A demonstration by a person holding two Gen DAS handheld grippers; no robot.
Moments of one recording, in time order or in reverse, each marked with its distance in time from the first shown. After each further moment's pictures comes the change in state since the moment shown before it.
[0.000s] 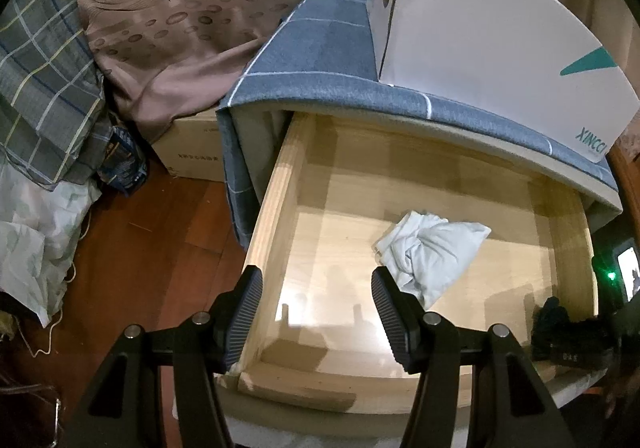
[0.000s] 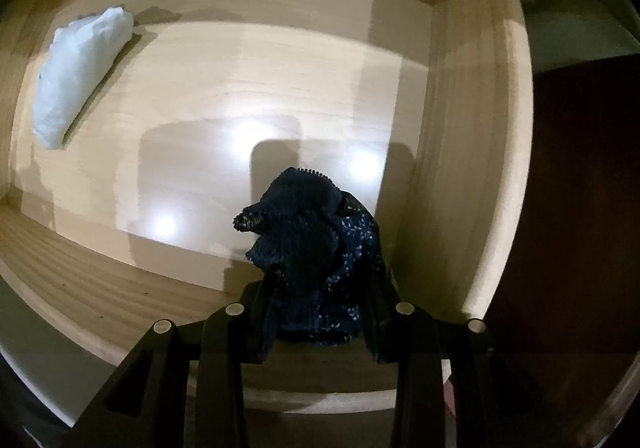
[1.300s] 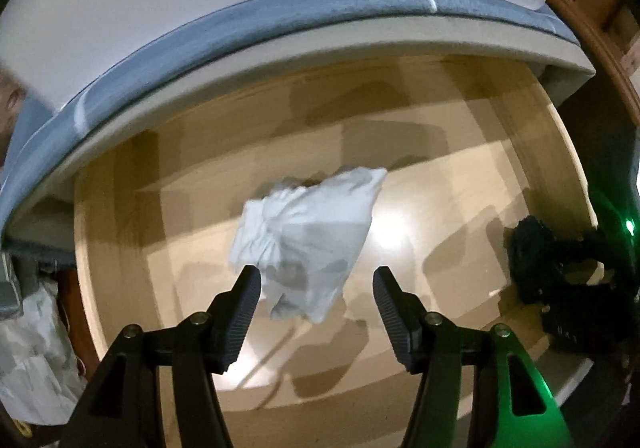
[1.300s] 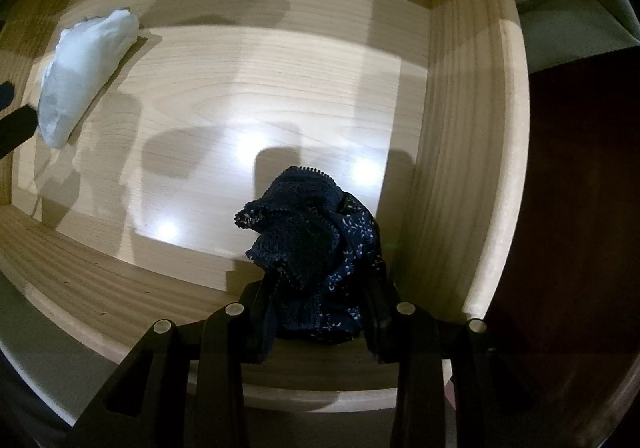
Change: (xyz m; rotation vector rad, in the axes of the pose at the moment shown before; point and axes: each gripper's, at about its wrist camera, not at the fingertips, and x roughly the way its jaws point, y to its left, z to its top) left arm 0.073 -0.127 0.017 0.467 0.262 -0.138; right arm 0.018 -0.009 0.005 0.002 -0.021 0.014
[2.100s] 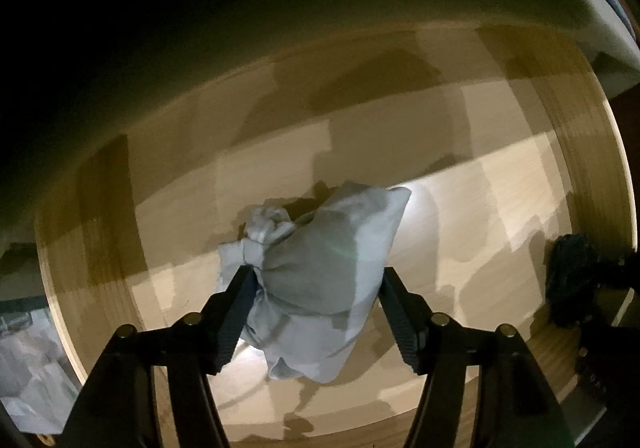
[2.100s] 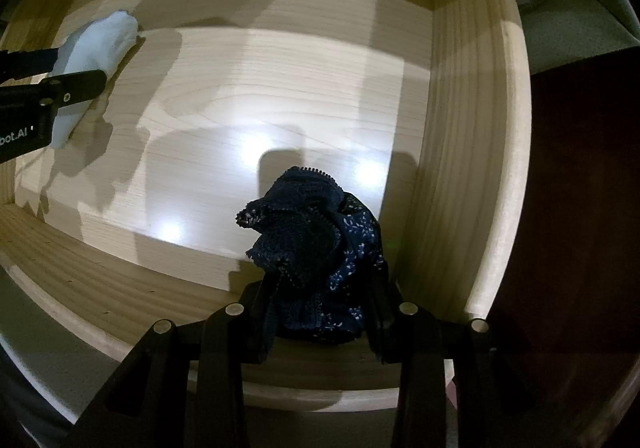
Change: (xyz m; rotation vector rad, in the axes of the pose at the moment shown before) left arm 0.054 0.009 0.036 0.012 0.142 0.024; right arm 0.002 0.005 0.003 -0.001 -0.005 0.011
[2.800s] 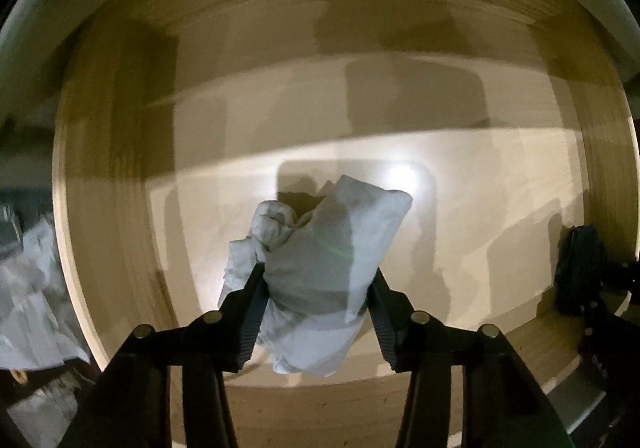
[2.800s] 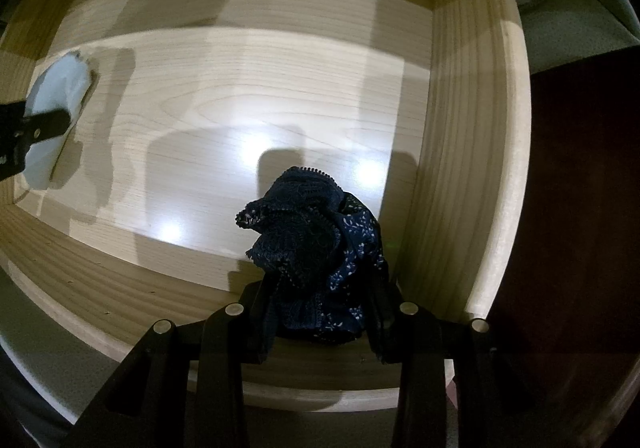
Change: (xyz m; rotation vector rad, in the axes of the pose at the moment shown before) left arm 0.007 0.039 -0.030 -0.187 0.131 0.003; right arm -0.004 0.002 0.002 -0.003 0.001 -0.002
